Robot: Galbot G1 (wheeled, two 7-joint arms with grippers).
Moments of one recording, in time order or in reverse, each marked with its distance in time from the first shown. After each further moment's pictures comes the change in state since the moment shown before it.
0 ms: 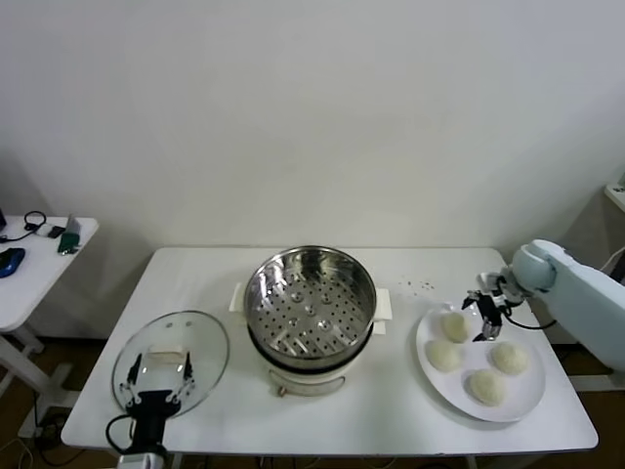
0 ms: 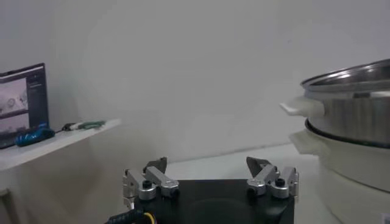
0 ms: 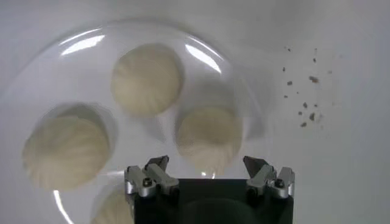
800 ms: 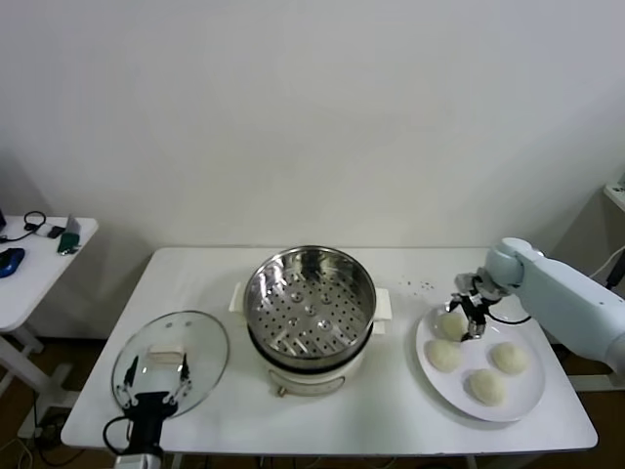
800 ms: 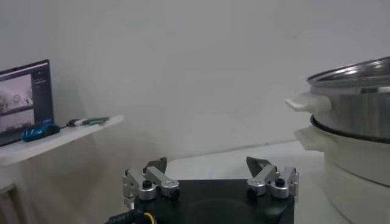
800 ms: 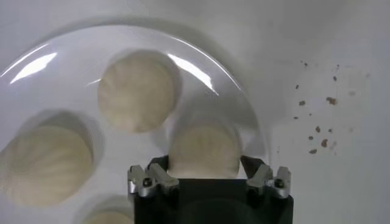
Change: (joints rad) left arm 0.003 0.000 -0.008 0.001 -0.011 0.004 -0.005; right arm 0.043 0.076 -0.076 -0.067 -0.034 0.027 -0.010
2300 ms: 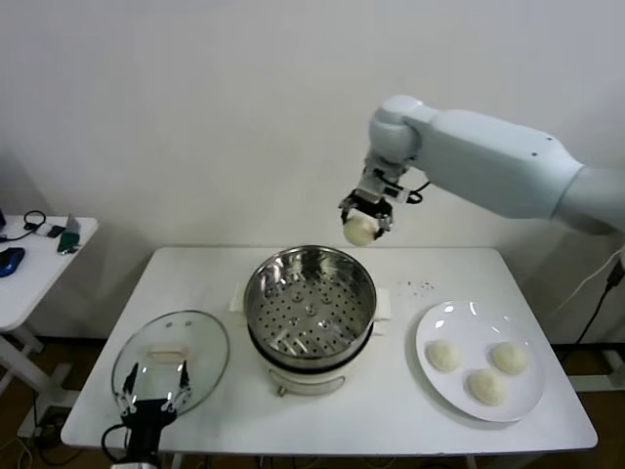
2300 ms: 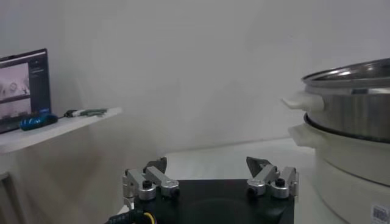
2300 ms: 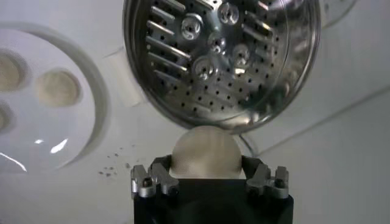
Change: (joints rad) left arm 0.047 0.035 0.014 -0.028 -0.062 0.009 -0.005; right arm 0.702 0.394 -0.443 0.233 0.127 0.392 -0.120
